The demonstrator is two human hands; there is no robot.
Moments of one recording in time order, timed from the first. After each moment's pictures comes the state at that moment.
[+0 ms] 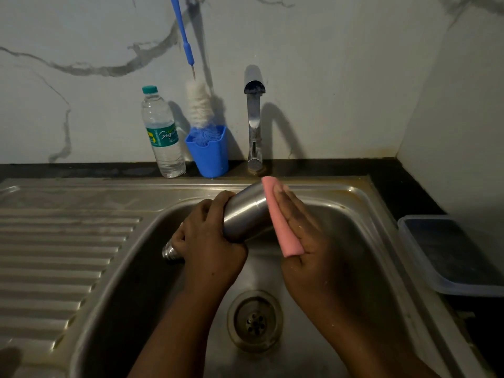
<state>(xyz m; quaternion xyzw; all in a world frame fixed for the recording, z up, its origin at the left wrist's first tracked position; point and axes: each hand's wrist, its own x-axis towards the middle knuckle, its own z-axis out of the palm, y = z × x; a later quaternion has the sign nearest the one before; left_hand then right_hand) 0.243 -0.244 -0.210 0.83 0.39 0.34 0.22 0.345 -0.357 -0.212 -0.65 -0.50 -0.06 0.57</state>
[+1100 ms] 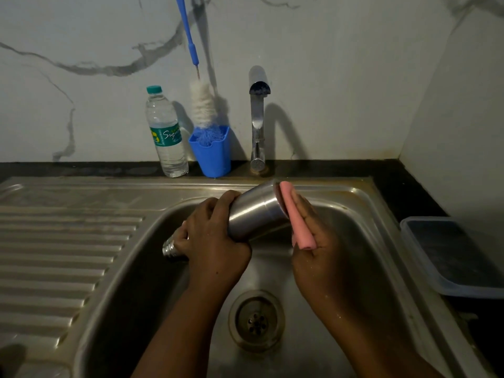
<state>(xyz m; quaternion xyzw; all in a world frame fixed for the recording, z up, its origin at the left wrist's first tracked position) 0.244 -0.245 -0.207 0.83 0.39 0.34 0.21 0.350 -0.351 -0.224 -0.65 -0.44 -0.06 0.62</state>
